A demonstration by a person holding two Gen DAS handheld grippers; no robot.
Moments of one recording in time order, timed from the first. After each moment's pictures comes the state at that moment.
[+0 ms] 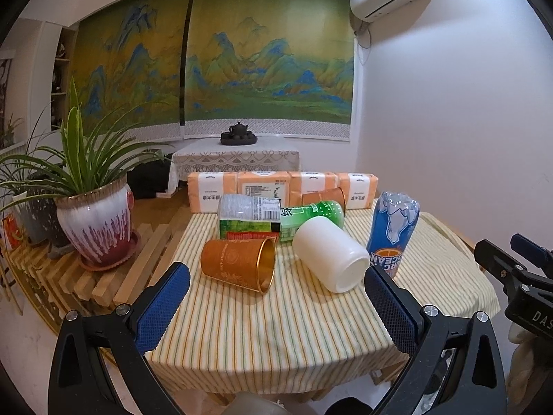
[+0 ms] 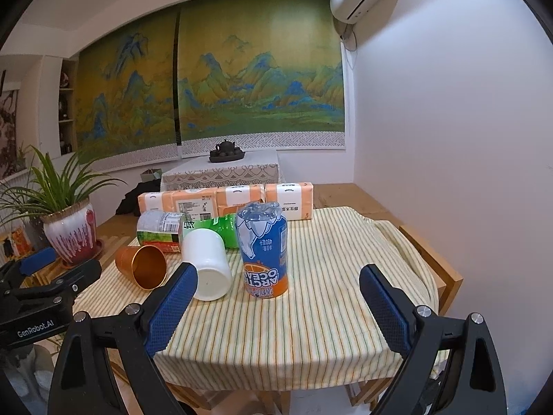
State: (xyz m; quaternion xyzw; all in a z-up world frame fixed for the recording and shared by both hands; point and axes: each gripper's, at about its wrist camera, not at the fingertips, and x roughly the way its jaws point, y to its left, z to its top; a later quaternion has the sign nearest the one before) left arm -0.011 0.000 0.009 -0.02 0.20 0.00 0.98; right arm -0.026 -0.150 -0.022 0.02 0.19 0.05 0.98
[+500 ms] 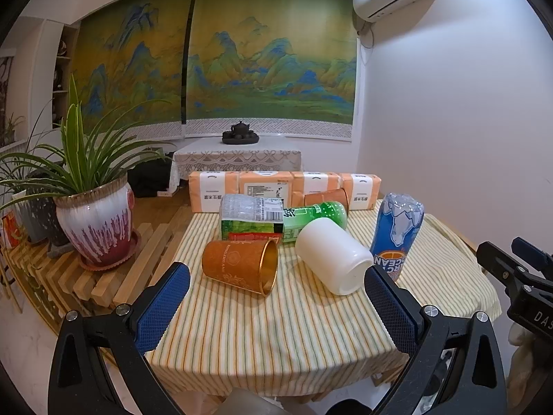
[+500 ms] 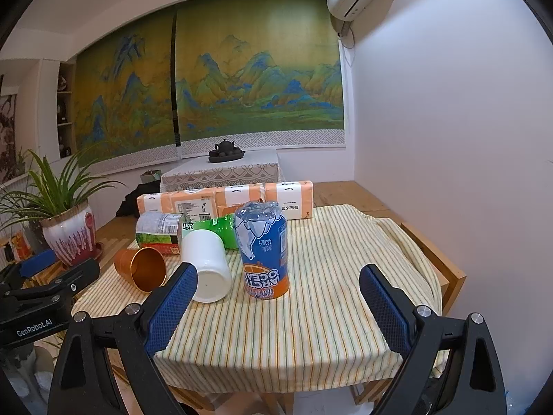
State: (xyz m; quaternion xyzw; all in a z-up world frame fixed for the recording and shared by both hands) left arm -0.007 0.004 0.009 -0.02 0.20 0.00 0.98; right arm -0.020 -0.151 -0.023 0.03 0.19 0.05 0.98
